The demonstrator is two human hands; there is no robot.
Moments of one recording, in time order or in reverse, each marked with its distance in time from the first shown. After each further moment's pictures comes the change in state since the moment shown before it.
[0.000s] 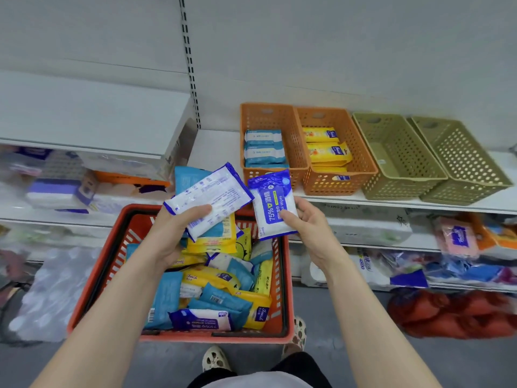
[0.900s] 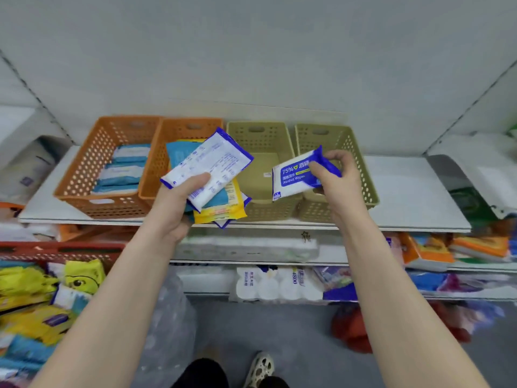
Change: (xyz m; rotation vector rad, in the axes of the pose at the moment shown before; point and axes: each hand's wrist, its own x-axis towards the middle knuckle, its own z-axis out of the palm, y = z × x) left_hand 0.077 -0.032 0.406 -0.168 0.052 0.038; right_hand 0.044 -0.130 -0.404 -0.089 0.467 -0.220
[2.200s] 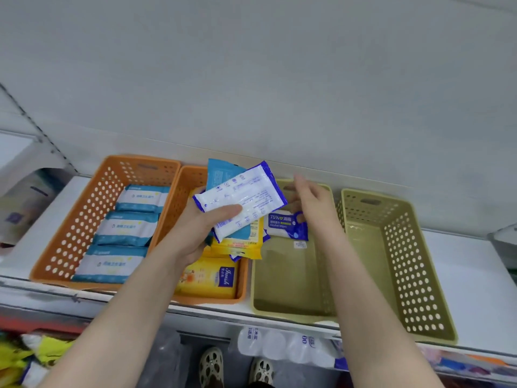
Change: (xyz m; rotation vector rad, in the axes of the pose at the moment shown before) left_hand 0.169 0.045 -0.007 0.169 -0.122 -0.070; right_hand 0.166 0.020 0.153 -0.349 -0.241 0.092
